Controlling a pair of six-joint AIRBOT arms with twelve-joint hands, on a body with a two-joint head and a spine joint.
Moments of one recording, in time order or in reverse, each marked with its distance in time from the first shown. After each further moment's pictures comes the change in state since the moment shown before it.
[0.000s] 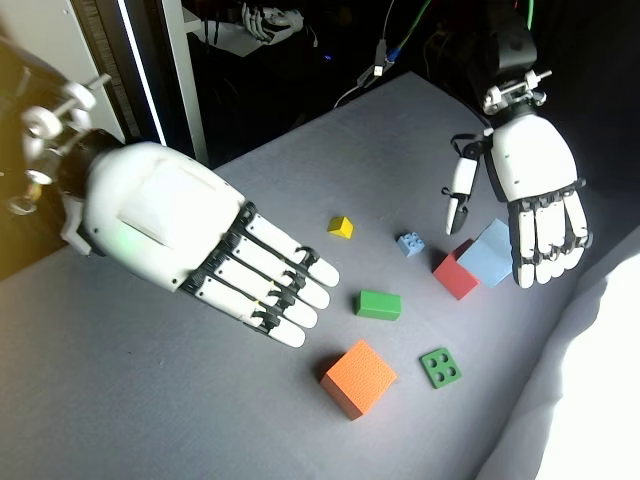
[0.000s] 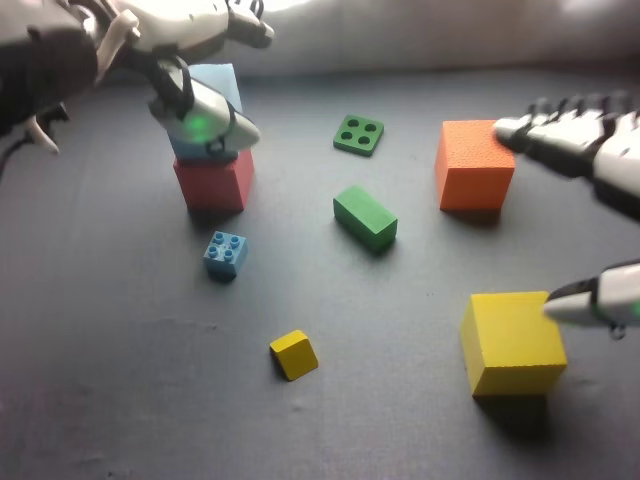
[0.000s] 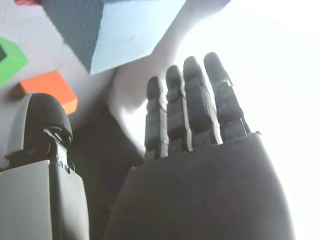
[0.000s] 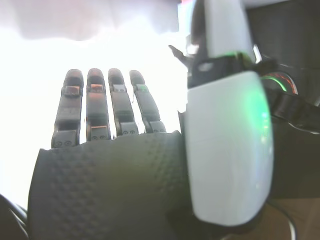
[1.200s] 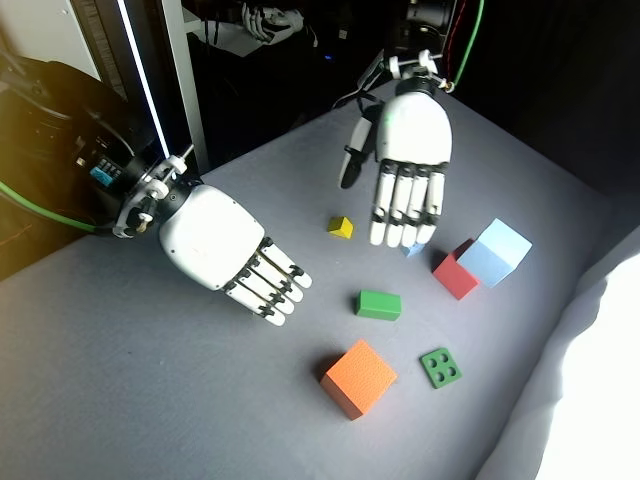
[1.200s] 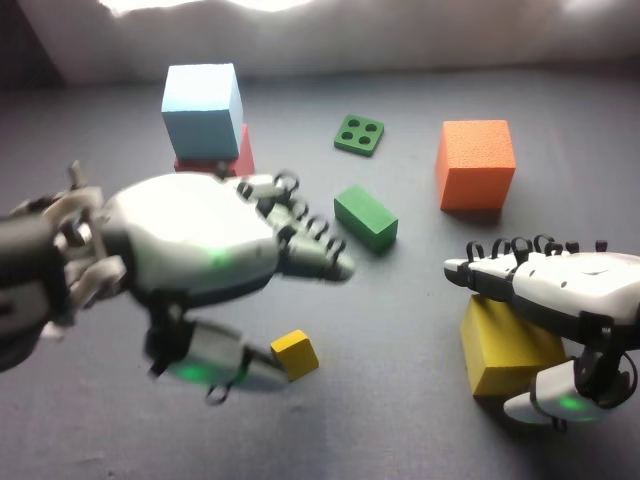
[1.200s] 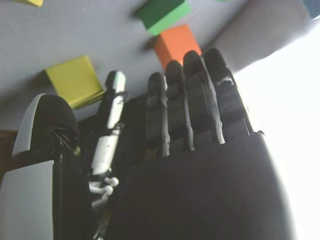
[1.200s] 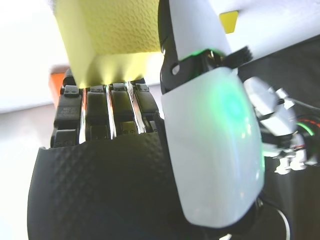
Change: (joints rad) left arm 0.288 0.230 -0.376 1.664 -0.084 -1.614; right arm -0.095 -0.228 0.088 0.364 0.003 -0.243
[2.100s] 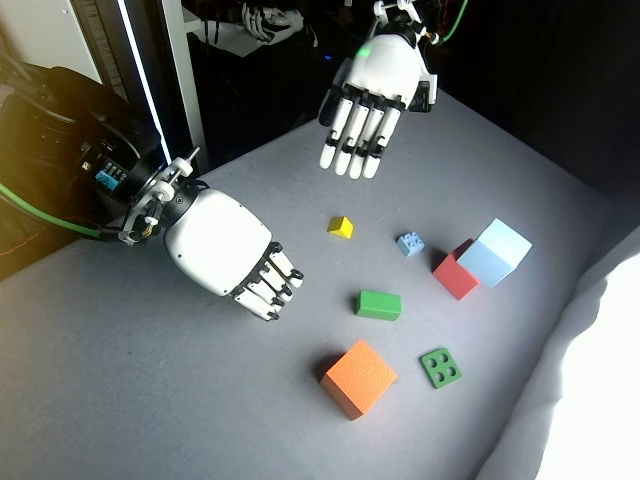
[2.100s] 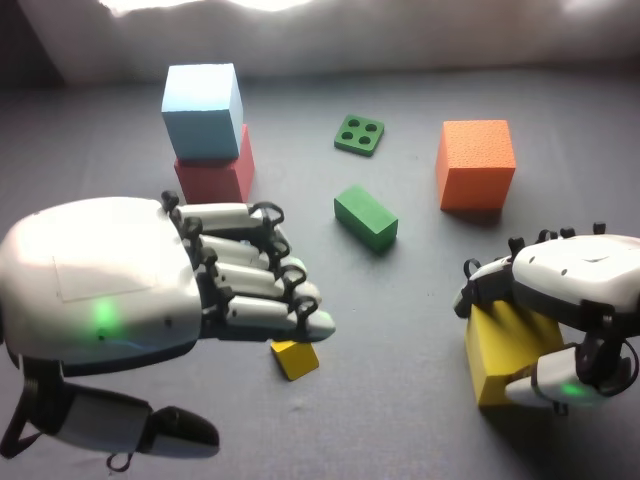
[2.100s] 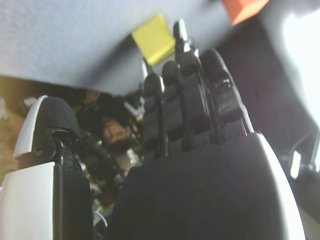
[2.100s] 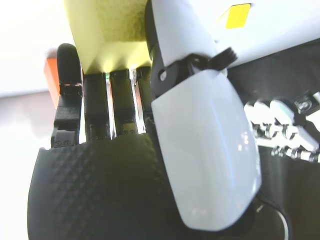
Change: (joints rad) left arm 0.101 0.201 -0.057 0.391 -0.413 -0.214; right arm 0.007 0.003 0.009 -0.068 0.000 0.003
